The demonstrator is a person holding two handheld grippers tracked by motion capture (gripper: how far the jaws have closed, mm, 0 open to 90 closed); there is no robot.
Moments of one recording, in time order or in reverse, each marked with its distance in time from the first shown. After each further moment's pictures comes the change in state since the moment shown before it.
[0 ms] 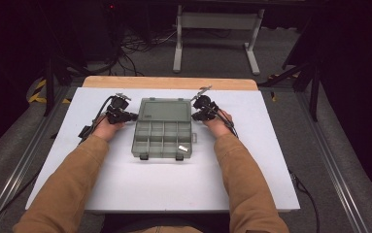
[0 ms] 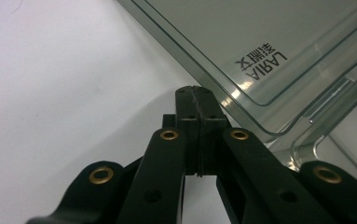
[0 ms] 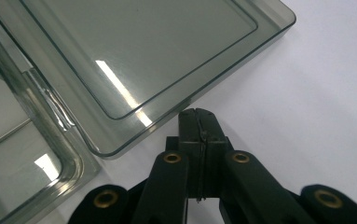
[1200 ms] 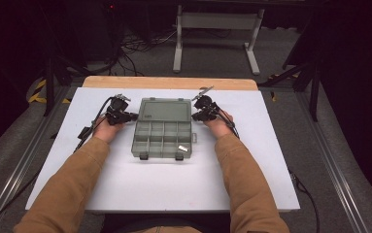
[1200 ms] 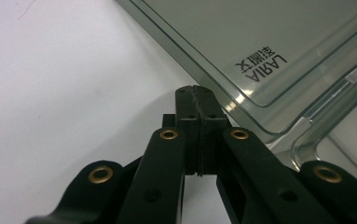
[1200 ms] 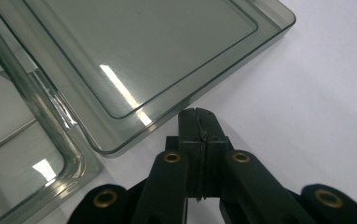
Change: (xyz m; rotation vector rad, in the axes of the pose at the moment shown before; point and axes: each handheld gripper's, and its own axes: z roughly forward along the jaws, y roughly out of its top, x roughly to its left) left arm -0.002 -0.004 0.001 -0.040 0.012 -0.006; right arm -0.002 -0.003 -0.001 -0.021 0.018 0.014
